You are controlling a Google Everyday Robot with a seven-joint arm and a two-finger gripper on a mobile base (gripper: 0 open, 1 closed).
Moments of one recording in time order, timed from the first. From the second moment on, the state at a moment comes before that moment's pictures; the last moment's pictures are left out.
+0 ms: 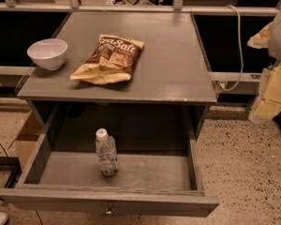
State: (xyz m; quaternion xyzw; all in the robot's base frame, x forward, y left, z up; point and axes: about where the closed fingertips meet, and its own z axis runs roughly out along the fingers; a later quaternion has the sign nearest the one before) arm 0.438 -0.215 0.981 -0.60 0.78 -0.04 0.17
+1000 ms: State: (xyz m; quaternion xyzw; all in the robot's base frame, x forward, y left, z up) arm 0.442 -0.202 0.946 -0.61 0.77 0.02 0.19
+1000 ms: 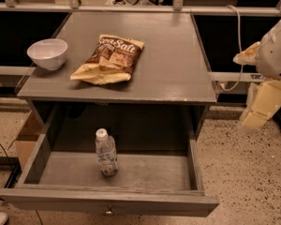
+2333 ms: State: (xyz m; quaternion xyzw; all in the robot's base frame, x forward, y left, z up) arm 0.440 -0.191 0.900 -0.62 0.76 0.08 0.17
